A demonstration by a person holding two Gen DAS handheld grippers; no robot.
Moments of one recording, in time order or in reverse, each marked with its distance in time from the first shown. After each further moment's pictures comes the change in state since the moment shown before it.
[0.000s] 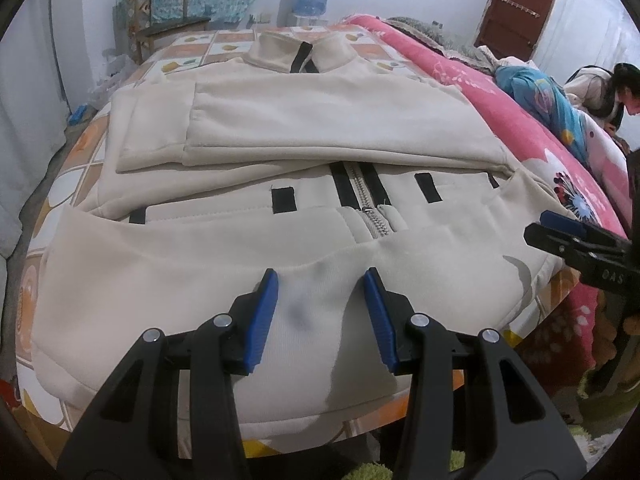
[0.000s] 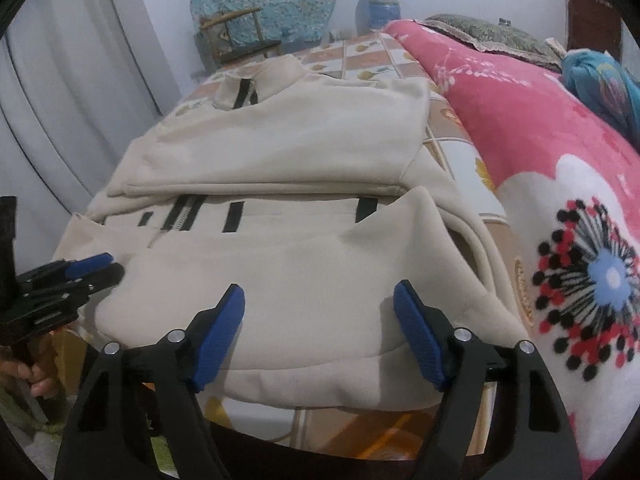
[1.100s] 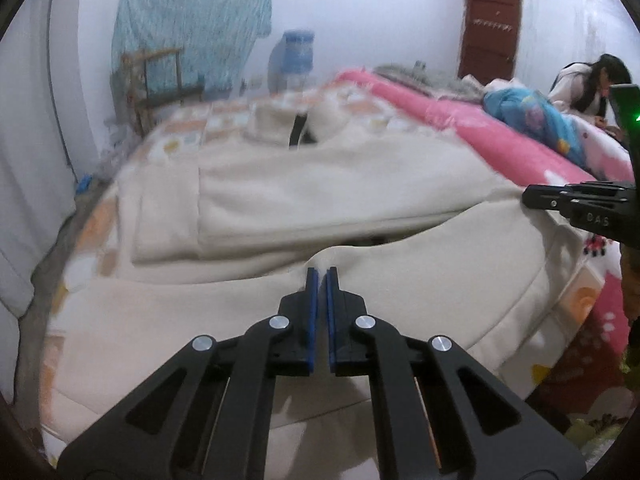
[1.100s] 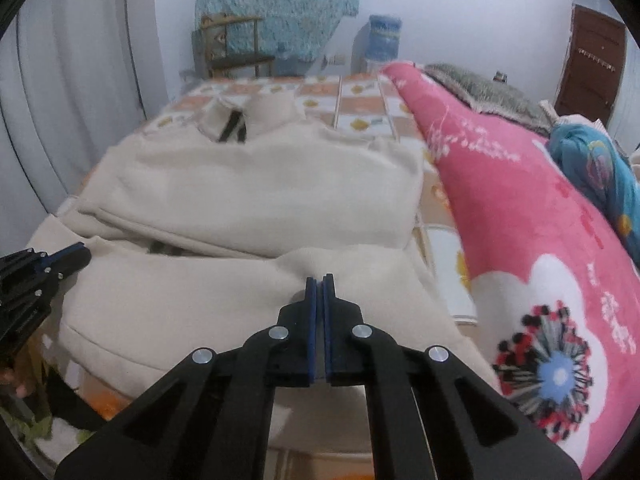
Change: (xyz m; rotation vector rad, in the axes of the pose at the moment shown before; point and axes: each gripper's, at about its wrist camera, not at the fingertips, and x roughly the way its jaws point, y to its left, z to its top) left arm -0.004 0.005 0.024 0.112 -0.209 0.039; right arm 0.006 0.025 0.047 -0.118 -0.072 -0.152
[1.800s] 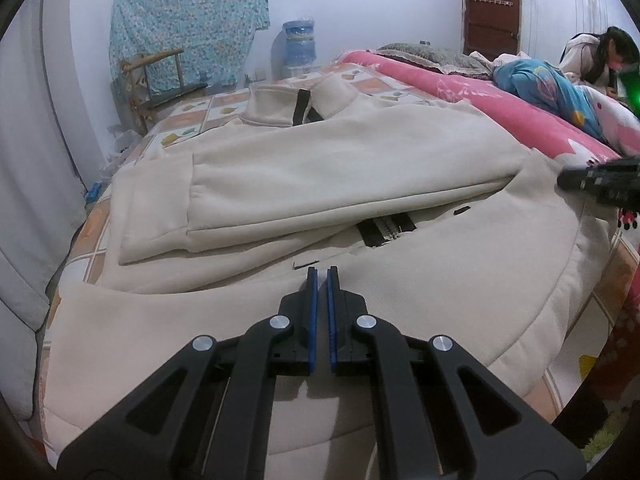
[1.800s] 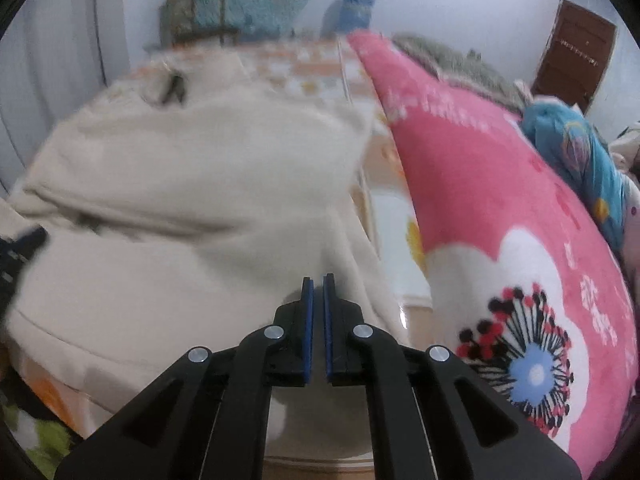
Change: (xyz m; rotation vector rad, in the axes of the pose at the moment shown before) left arm 0.027 -0.003 -0.010 0.078 0.026 0.067; right arm 0.033 -0.043 -0.014 0.003 0.126 -0.141
